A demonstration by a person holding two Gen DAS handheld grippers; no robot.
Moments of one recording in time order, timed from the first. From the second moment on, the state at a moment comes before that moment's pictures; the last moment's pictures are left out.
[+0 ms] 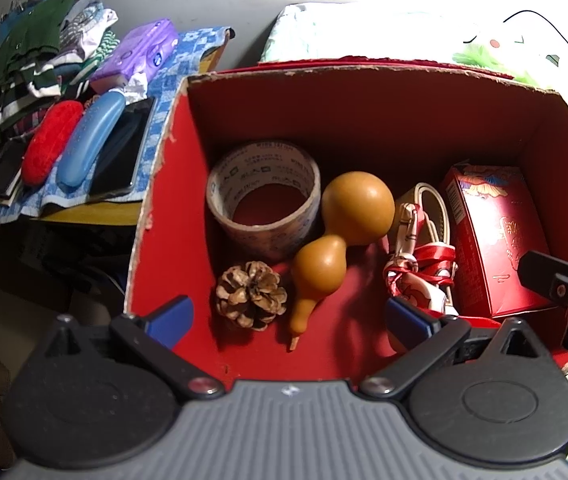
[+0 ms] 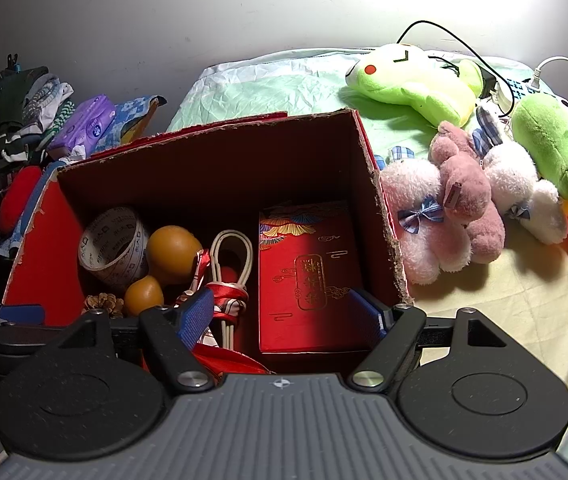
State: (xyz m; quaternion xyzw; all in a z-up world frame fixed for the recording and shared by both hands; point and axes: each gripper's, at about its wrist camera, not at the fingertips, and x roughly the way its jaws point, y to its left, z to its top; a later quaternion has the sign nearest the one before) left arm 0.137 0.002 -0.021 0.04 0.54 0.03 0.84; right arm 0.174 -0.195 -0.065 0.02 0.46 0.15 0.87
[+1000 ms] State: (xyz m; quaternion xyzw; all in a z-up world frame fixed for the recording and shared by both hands) left arm 0.134 0.001 -0.022 0.05 0.53 0.03 0.84; right arm 0.173 -0.195 -0.065 0.01 0.46 0.16 0.87
